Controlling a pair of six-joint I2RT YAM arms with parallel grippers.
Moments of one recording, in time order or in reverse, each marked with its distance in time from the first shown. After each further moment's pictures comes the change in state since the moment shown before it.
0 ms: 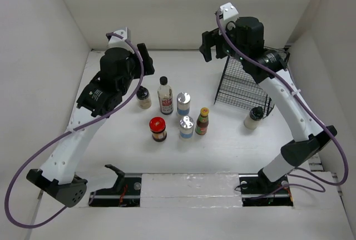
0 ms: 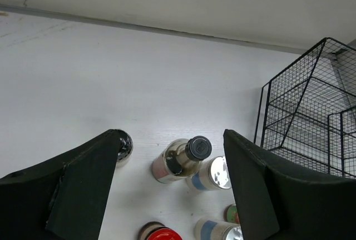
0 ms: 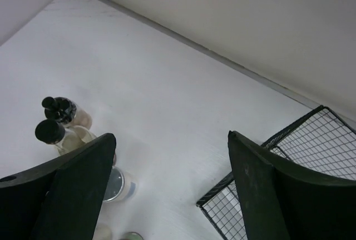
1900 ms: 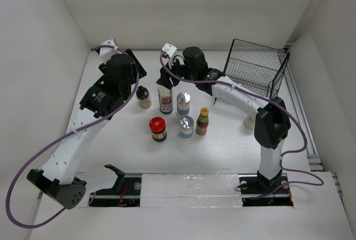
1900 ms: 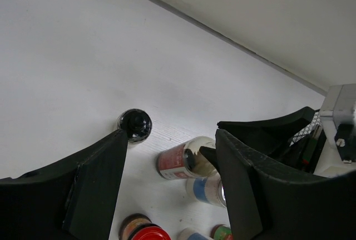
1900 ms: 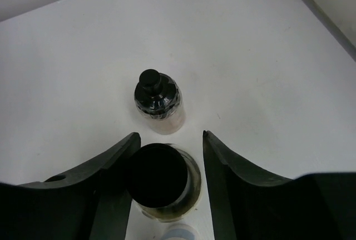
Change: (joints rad) left arm 0.000 -0.022 -0.082 -0.080 -0.238 -0.283; right arm 0.188 0.334 -0.237 0.501 -0.426 -0.085
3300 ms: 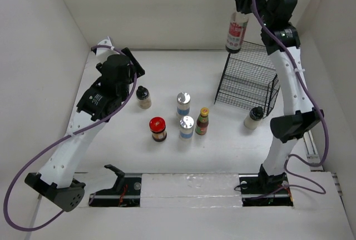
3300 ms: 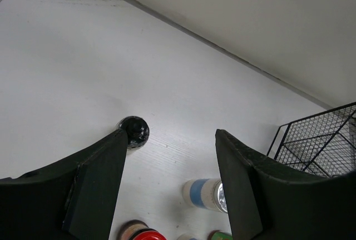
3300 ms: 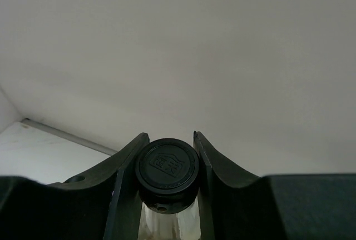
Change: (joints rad) left arm 0.000 -0.026 0.000 0.026 -0.013 0.021; right arm -0.454 -0.044 0.668 -0.205 0.304 0.106
